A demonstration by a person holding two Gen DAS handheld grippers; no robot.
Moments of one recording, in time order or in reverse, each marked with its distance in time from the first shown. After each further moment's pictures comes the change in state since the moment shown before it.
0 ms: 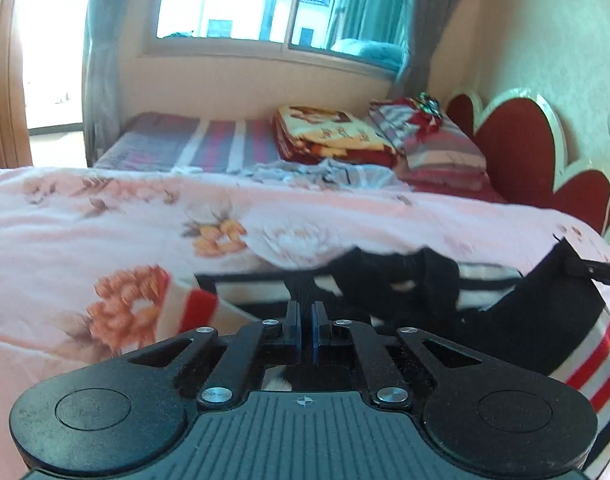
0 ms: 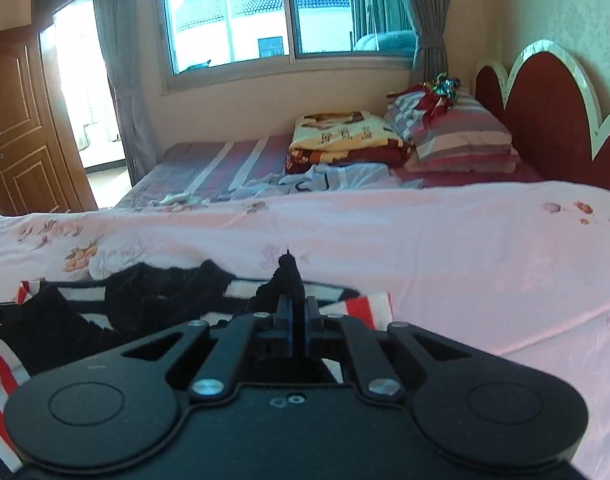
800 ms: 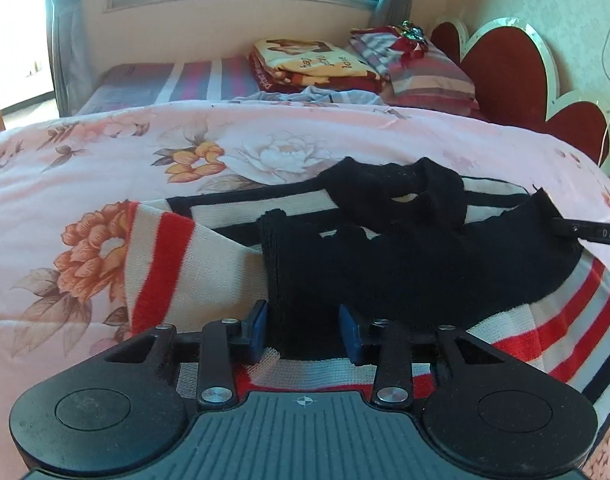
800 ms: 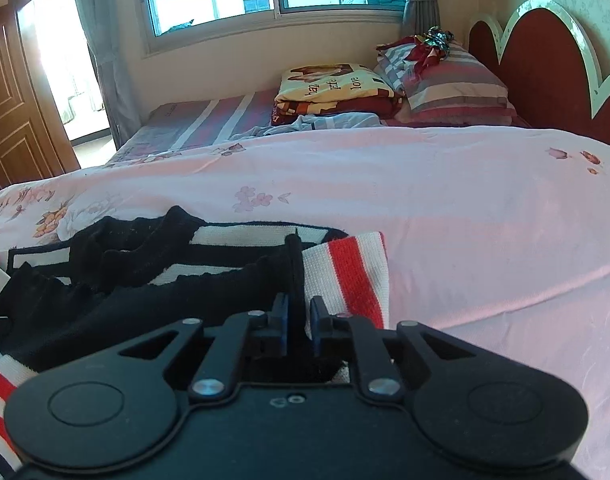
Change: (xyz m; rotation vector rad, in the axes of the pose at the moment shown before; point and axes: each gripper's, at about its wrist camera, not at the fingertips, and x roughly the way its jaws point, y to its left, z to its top) left arm 0.038 -0.004 -0.027 0.077 0.230 -0.058; right arm 0.041 -0.016 -0.032 0.044 0.172 -0.011
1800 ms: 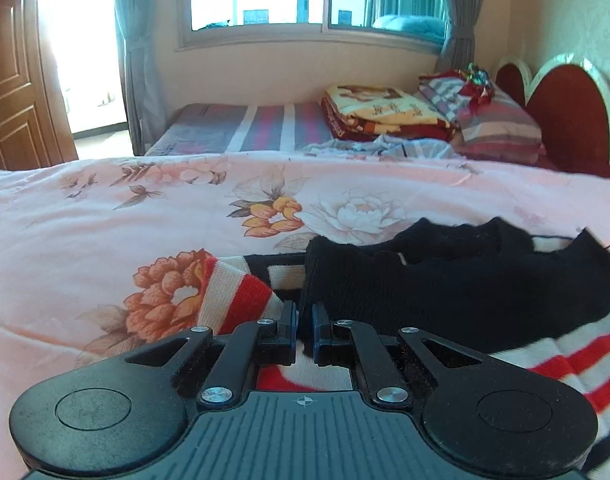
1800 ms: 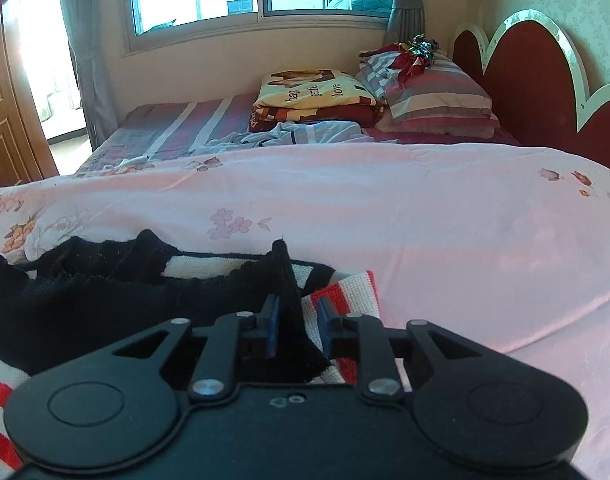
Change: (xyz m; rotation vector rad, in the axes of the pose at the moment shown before) left arm -0.012 0.002 0.008 -0.057 -0.154 0.230; right arm 0.003 0.007 0.015 0.007 -0.044 -0.071
